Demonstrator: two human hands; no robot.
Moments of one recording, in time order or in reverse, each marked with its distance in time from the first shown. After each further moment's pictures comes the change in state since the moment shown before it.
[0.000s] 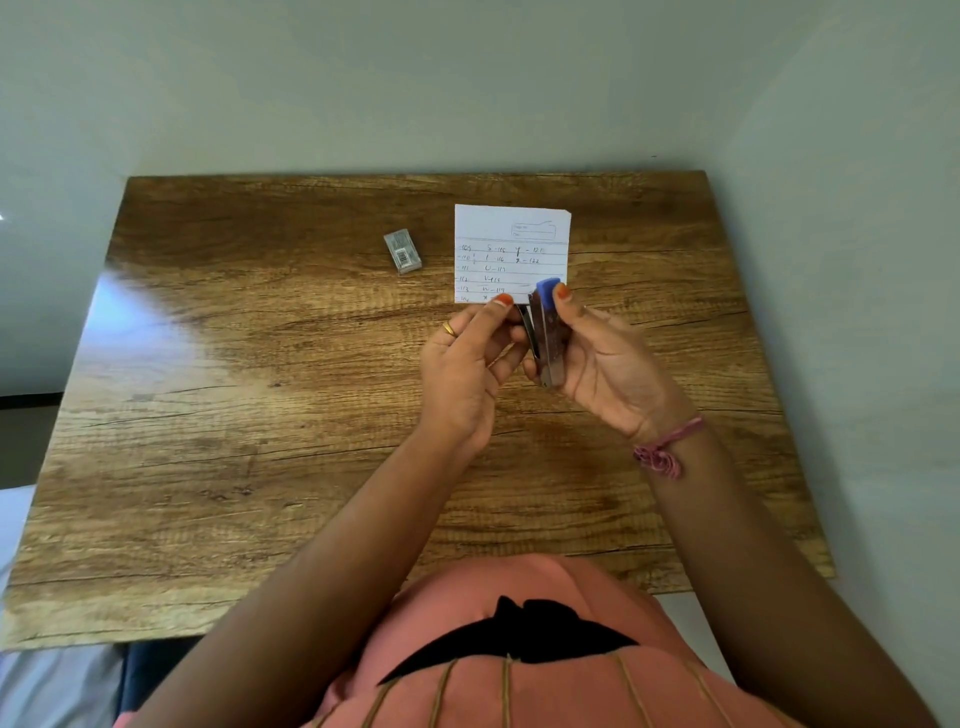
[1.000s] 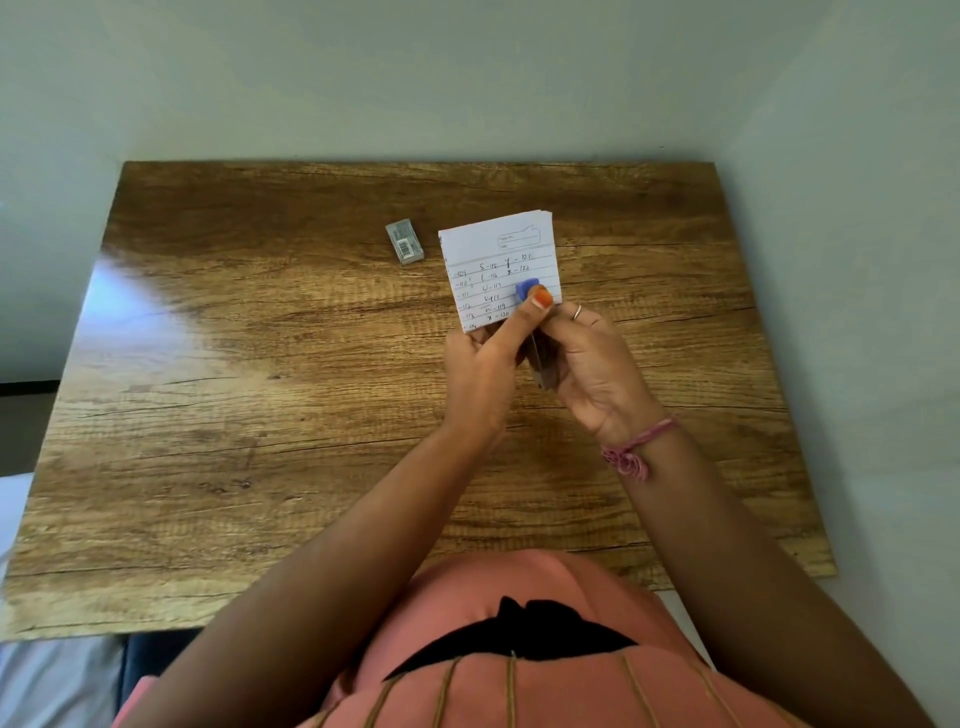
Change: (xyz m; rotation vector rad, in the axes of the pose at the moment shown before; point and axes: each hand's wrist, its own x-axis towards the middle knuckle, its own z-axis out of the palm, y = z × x) left_hand -0.002 -0.010 0.010 0.197 -0.041 0.150; right_hand 0.006 0.019 0.021 -0.167 0.297 -0.070
